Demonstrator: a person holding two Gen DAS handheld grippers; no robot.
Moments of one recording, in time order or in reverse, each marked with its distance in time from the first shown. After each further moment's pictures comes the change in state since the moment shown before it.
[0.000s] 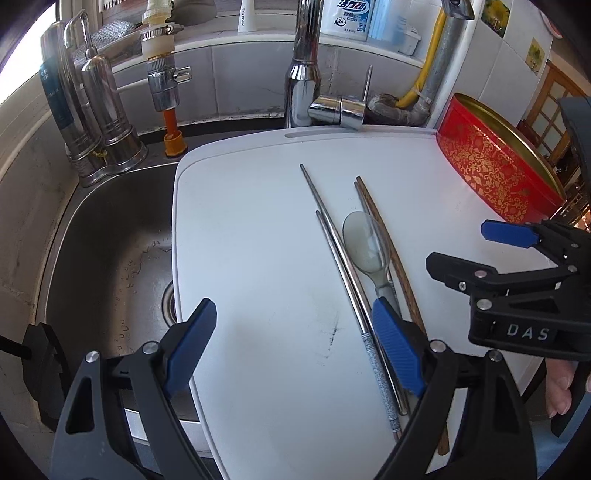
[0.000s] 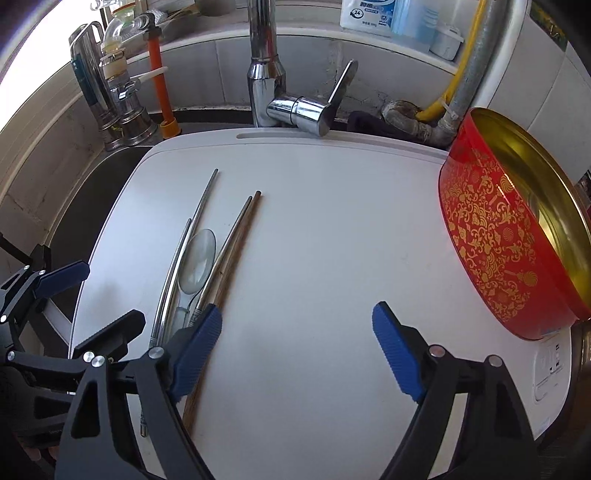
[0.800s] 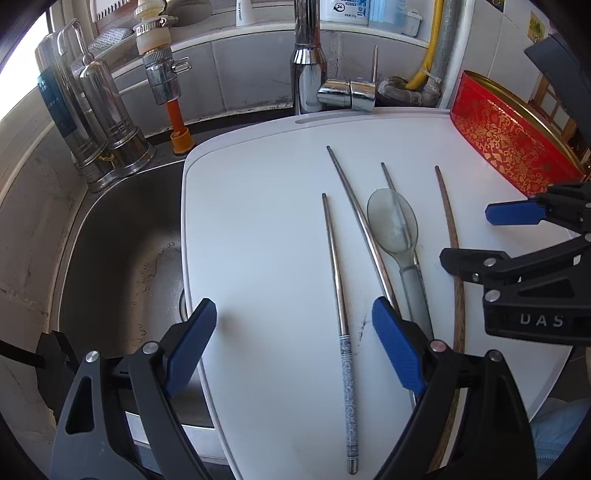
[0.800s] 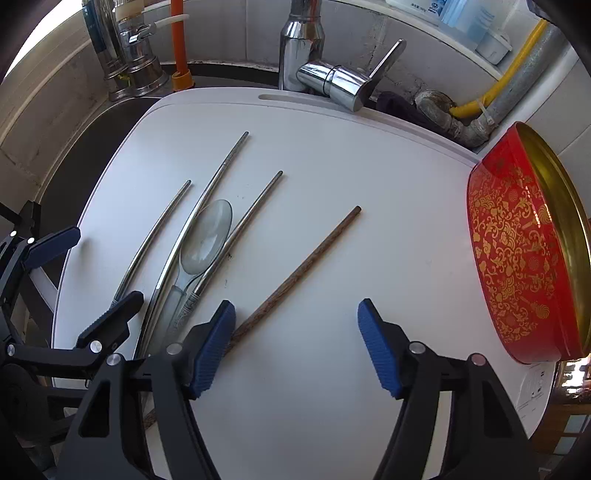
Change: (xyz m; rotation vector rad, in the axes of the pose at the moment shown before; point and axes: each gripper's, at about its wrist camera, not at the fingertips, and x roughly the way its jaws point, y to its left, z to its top) left arm 0.015 0.000 -0.006 0.054 0.010 0.054; right arm 0.021 0.019 0.008 -0.131 0.133 -0.032
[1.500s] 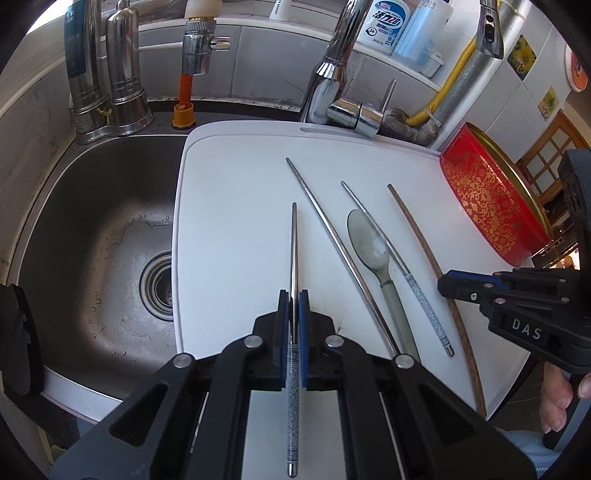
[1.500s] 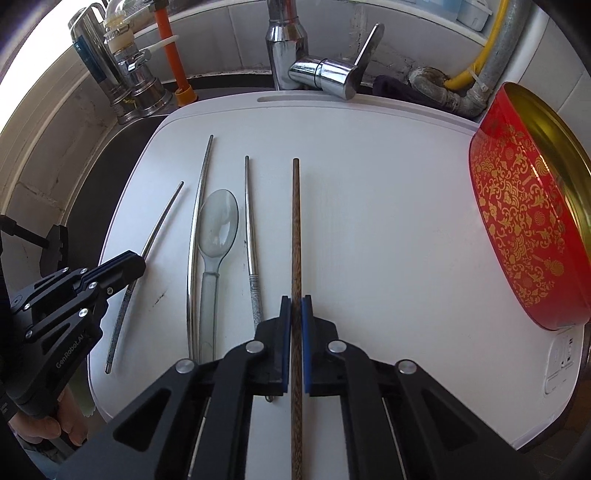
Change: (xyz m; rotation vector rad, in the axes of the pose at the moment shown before) left arm -0.011 0.026 -0.001 -0.224 -0.009 -0.179; right arm -0.019 -0.015 -0.011 0.111 -0.003 0.121
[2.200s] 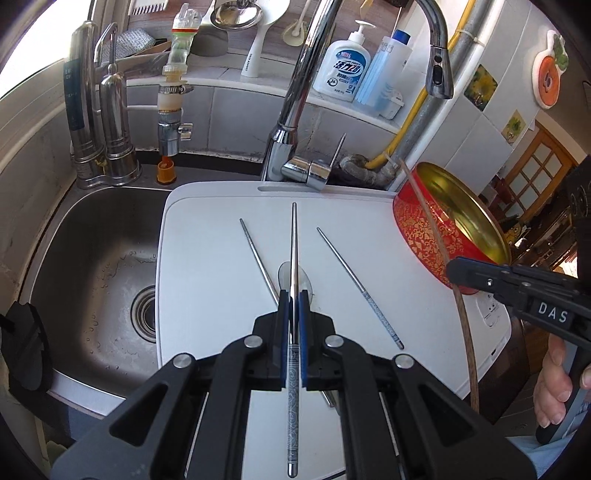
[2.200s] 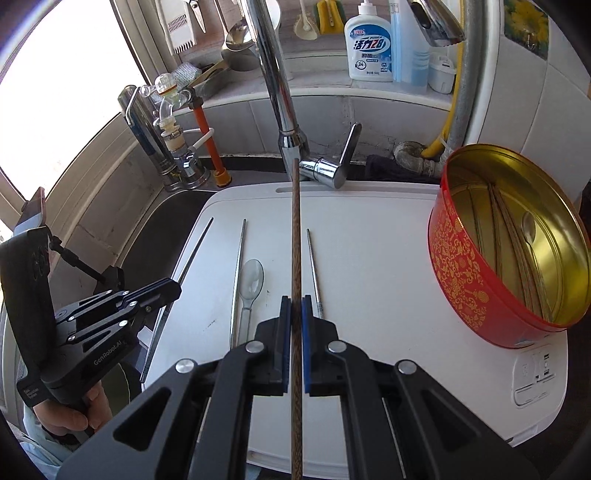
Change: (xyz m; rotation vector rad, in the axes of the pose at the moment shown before) left arm -0.063 -0.052 0.016 0.021 -0.136 -0.048; right arm -0.102 -0.037 -0.010 0.015 -0.246 0.134
